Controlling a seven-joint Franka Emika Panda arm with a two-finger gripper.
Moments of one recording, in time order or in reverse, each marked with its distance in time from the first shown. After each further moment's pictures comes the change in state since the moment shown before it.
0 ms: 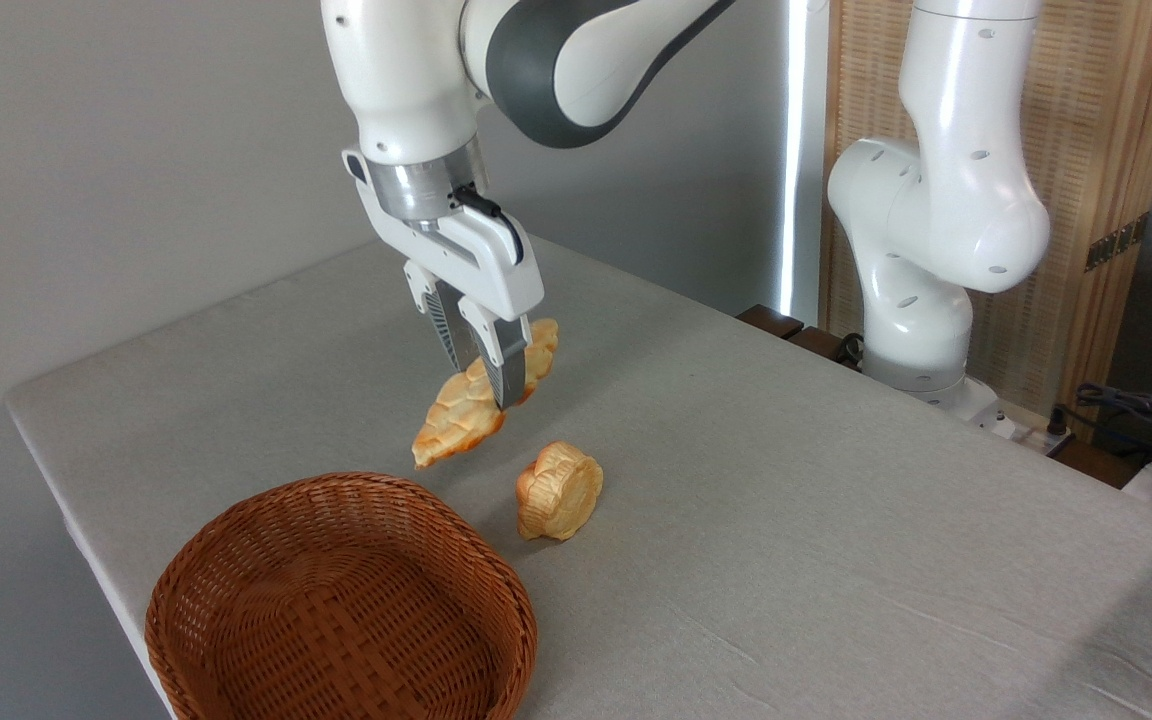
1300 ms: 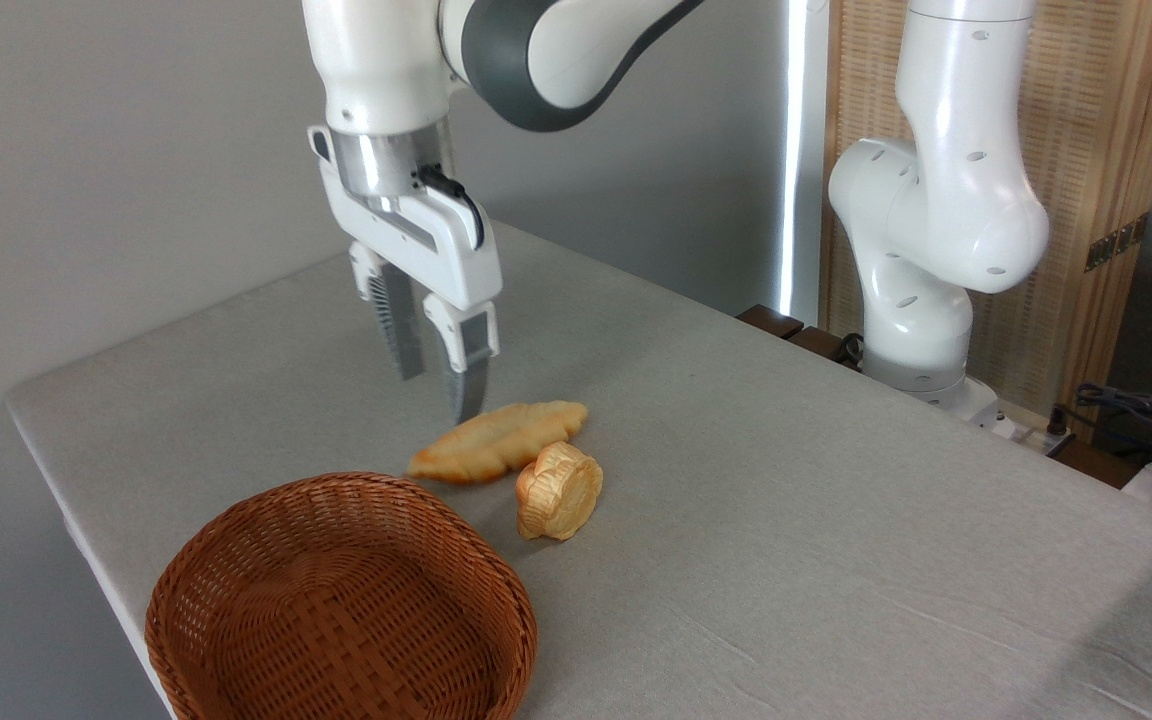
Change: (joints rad) arm -0.006 0.026 0.026 0.082 0.035 0.116 0.000
